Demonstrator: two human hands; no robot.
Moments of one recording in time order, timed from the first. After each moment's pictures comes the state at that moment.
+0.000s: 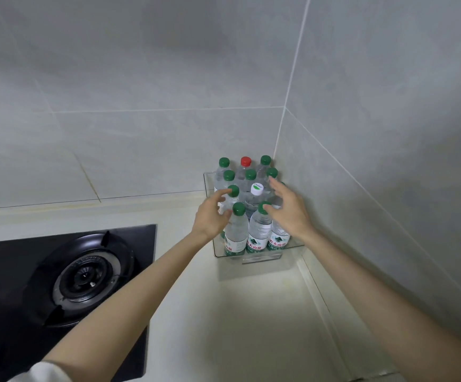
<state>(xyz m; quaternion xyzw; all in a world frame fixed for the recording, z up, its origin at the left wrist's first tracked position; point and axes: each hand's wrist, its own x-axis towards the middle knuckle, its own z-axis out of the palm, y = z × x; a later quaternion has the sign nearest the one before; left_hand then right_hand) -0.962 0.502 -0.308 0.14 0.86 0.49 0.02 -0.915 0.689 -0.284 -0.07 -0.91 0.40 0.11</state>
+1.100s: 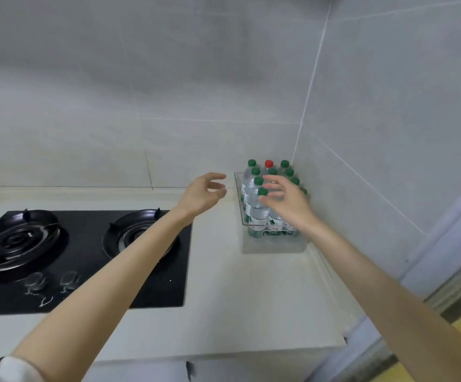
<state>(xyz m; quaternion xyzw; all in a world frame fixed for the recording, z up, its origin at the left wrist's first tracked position) -0.799 0.382 -0.203 0.11 0.85 0.52 0.02 -0.758 0.587 -0.207 0.02 -0.86 0.50 0.10</state>
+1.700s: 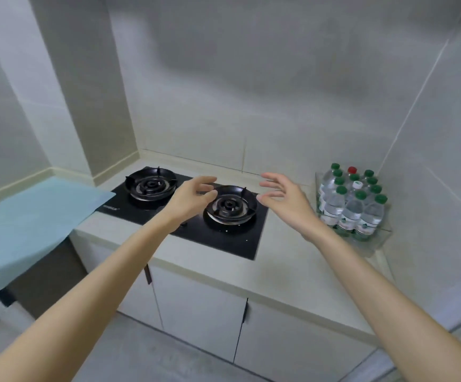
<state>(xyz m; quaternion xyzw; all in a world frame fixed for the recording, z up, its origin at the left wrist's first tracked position) -0.558 0.209 -0.181 -0.05 0.86 0.49 -0.09 -0.609 0.427 -0.181 0.21 -0.82 0.53 0.01</state>
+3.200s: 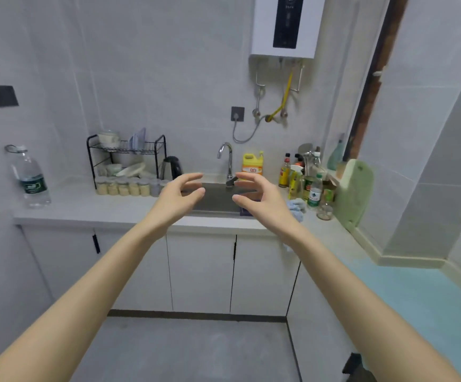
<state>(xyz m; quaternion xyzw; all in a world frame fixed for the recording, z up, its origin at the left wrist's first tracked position) 0.021 -0.398 -0.126 -0.51 0.64 0.31 -0.48 -0.177 -0.389 -0.128 0.70 -0.46 0.48 -0.28</state>
